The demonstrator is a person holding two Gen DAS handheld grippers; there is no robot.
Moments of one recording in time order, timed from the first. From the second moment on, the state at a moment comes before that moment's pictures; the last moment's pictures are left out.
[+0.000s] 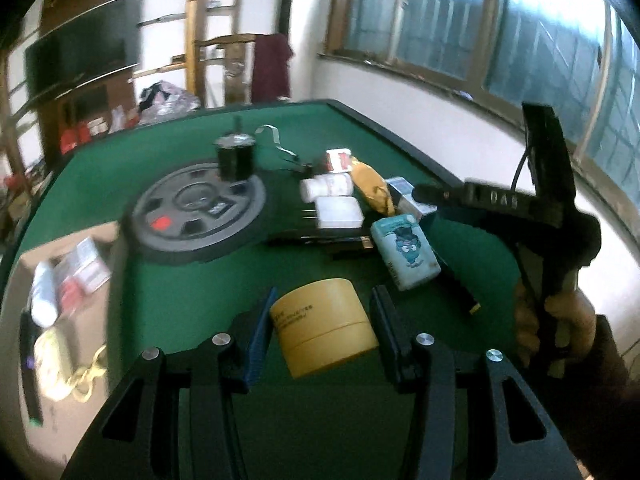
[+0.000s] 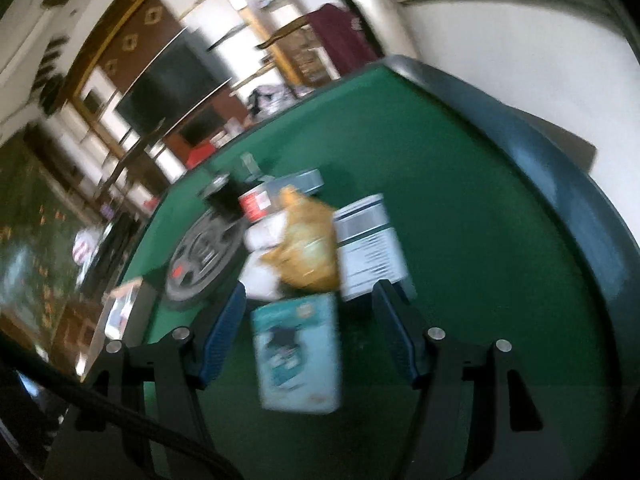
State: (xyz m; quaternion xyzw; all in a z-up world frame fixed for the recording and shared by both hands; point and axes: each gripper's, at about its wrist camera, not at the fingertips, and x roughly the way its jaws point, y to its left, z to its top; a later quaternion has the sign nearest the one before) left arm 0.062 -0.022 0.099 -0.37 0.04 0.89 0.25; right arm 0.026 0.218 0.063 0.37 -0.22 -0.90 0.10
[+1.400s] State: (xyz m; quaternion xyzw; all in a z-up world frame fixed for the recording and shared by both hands) left arm 0.033 -0.291 0.049 -0.43 -0.02 0.90 0.00; right arm 0.016 -0.106 0.101 0.48 -0.05 -0.82 0.31
